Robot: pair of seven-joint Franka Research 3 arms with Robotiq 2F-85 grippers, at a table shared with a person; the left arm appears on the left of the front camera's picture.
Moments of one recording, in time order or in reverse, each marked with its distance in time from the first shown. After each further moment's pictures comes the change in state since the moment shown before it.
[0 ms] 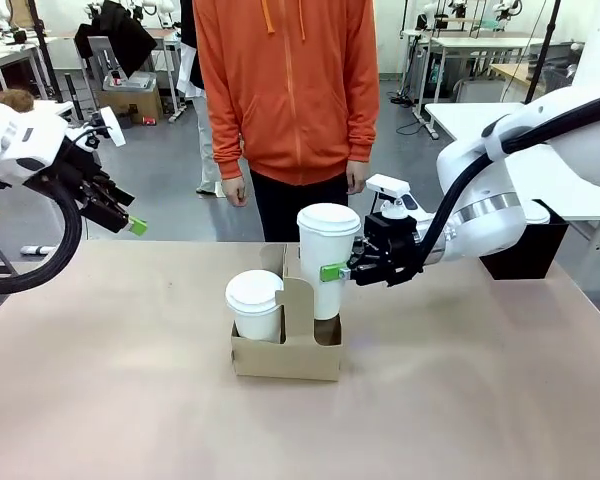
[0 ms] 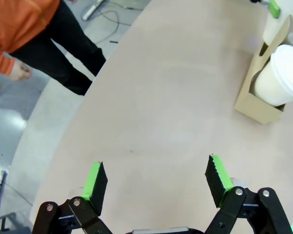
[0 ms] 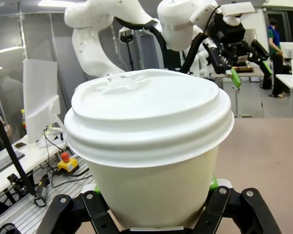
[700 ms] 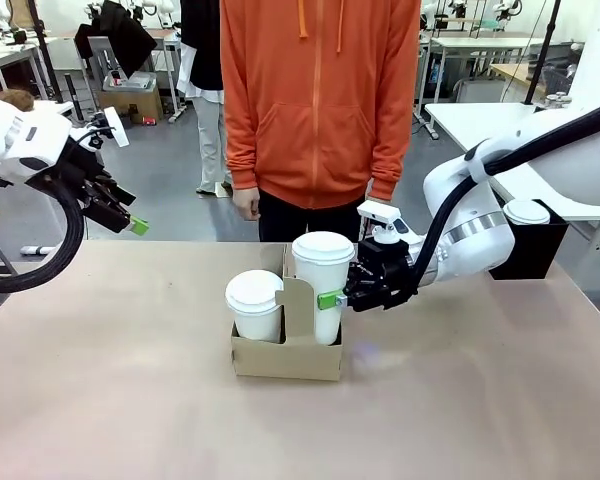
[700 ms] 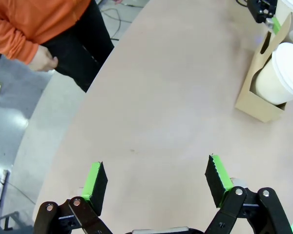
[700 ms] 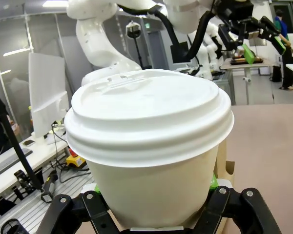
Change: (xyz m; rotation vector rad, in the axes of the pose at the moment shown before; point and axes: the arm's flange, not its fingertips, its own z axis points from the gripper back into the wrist) left arm 0.007 -0.004 0.001 0.006 0.014 -0.020; right arm -0.043 0.002 -0.011 0.045 0.010 -0.048
